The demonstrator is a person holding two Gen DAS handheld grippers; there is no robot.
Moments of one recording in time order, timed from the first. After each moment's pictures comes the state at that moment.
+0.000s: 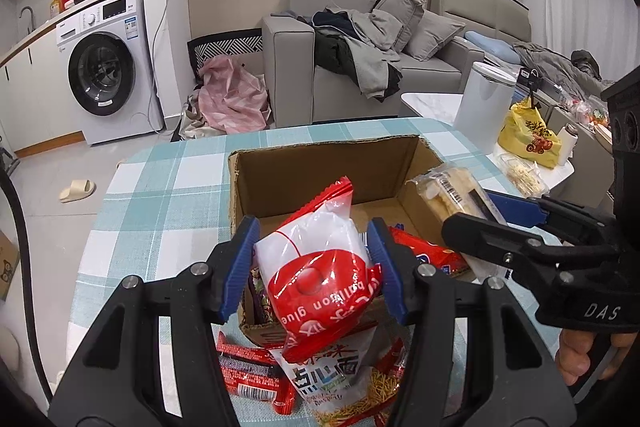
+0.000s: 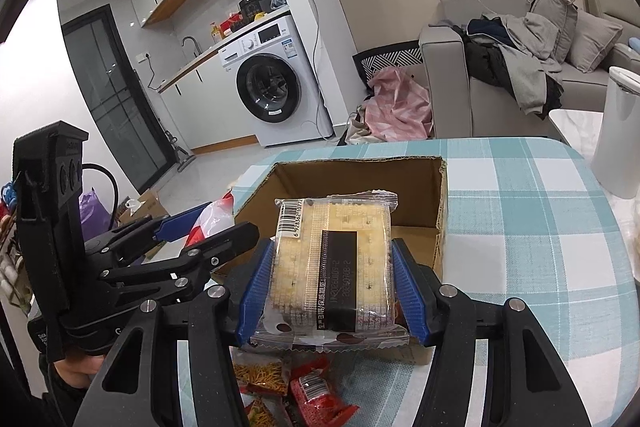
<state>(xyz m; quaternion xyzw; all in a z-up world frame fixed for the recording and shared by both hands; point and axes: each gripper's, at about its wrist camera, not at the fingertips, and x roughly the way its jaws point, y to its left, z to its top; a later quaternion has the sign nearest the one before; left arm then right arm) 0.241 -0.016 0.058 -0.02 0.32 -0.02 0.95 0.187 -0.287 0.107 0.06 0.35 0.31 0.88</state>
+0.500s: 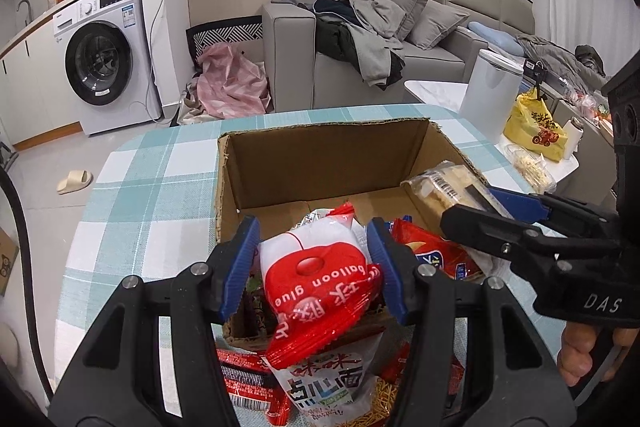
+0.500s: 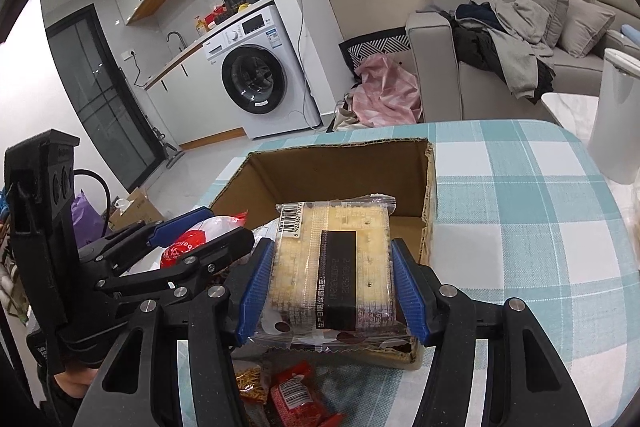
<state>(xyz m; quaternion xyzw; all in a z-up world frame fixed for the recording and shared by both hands) 0.267 -0.015 0.032 -0.02 0.35 -0.02 0.94 0.207 -0.288 0.089 0.07 0.38 0.30 0.87</state>
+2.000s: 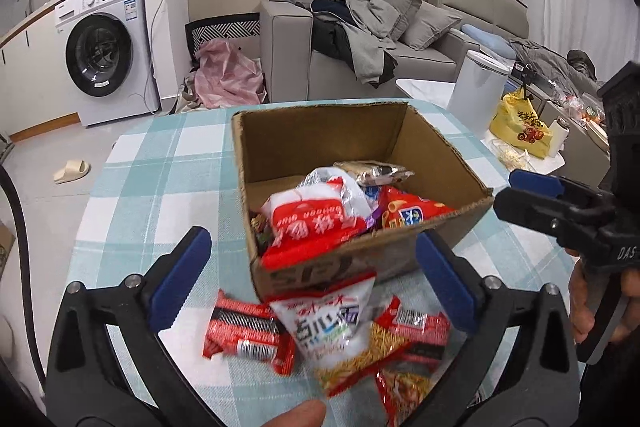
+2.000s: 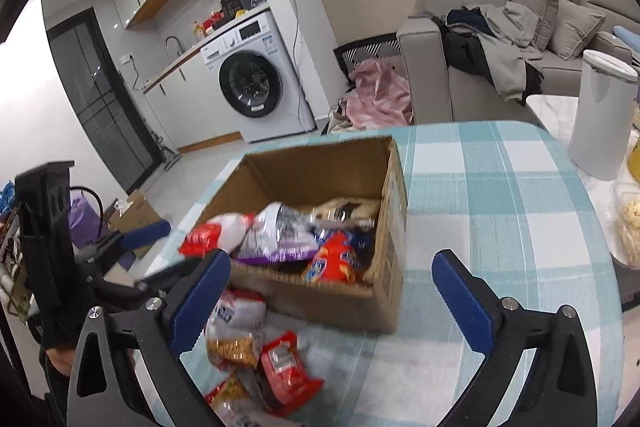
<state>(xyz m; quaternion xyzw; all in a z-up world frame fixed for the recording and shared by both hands) 0.209 -0.001 0.041 -0.03 0.35 -0.03 0.94 0.176 -0.327 0.098 0.06 0.38 0.29 0.88</state>
